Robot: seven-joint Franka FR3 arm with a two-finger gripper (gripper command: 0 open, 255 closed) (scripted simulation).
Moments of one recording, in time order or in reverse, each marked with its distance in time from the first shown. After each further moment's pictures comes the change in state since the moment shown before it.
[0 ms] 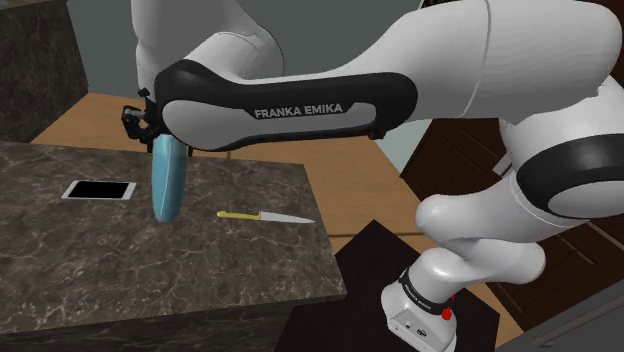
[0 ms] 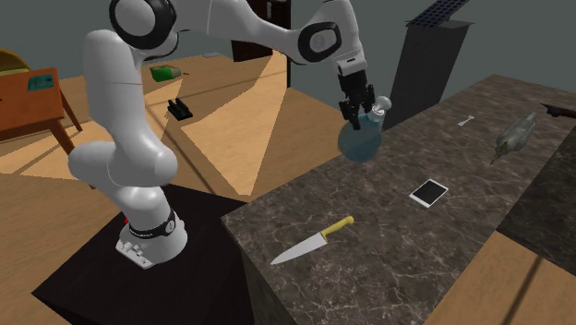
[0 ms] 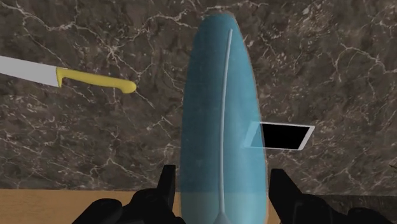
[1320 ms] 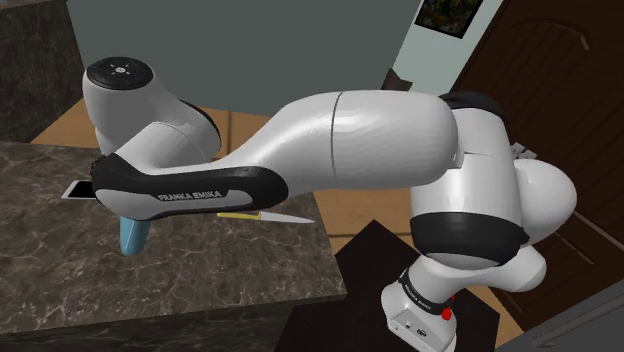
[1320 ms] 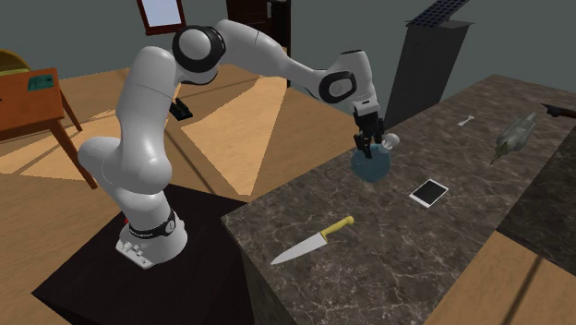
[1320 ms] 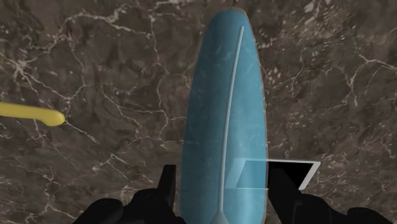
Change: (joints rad) arm -0.345 -0.342 0.296 0.192 0.251 0.125 -0.065
